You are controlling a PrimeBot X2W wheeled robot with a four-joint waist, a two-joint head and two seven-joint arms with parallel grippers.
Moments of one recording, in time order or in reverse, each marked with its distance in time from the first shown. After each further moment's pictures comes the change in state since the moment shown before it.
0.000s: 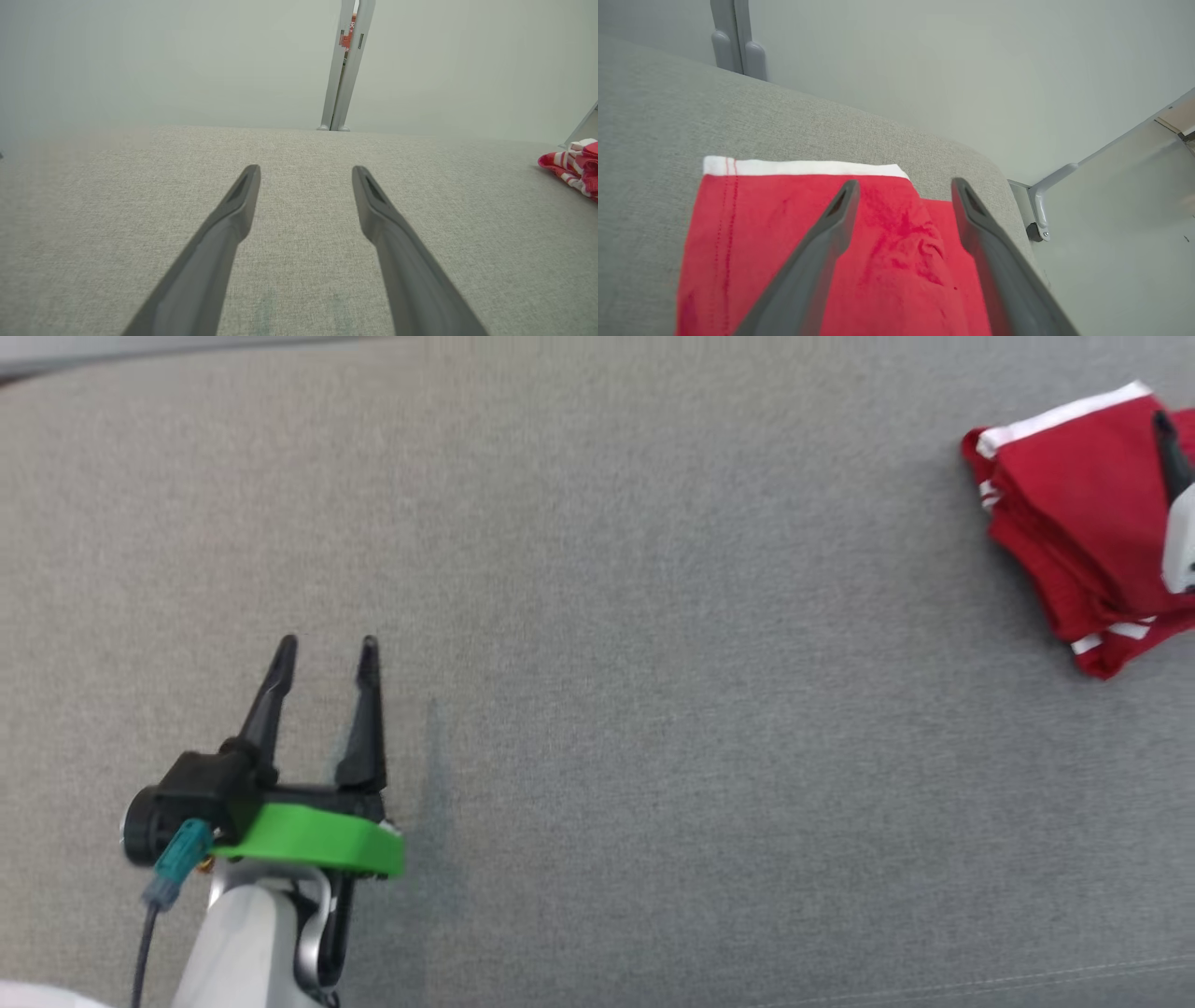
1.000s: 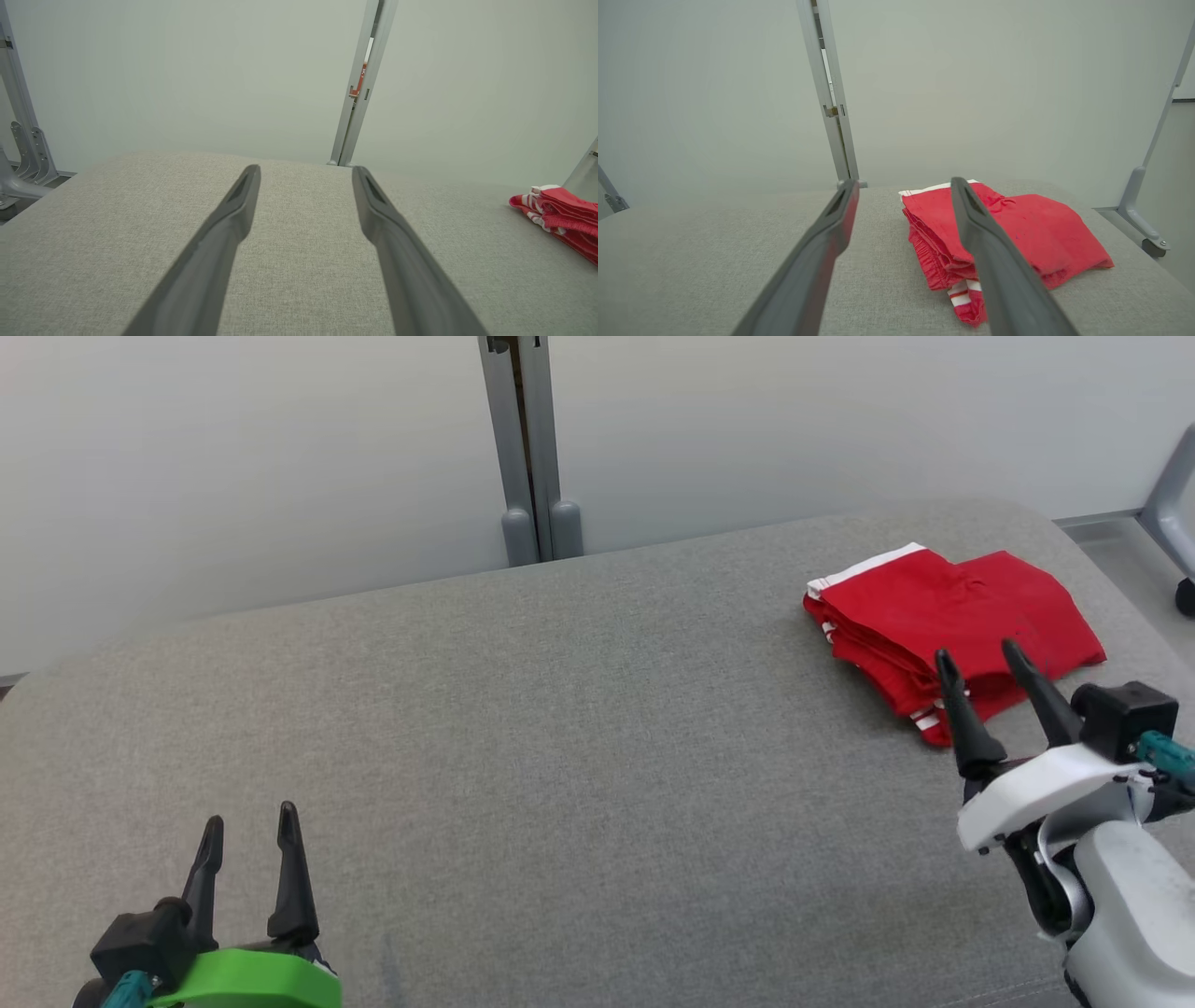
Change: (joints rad) left arm 0.253 0.010 0.145 0.016 -0.063 0.018 0.000; right arm 0.812 0.250 -0.724 -0.759 -0.267 0.000 -0.013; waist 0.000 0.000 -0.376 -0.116
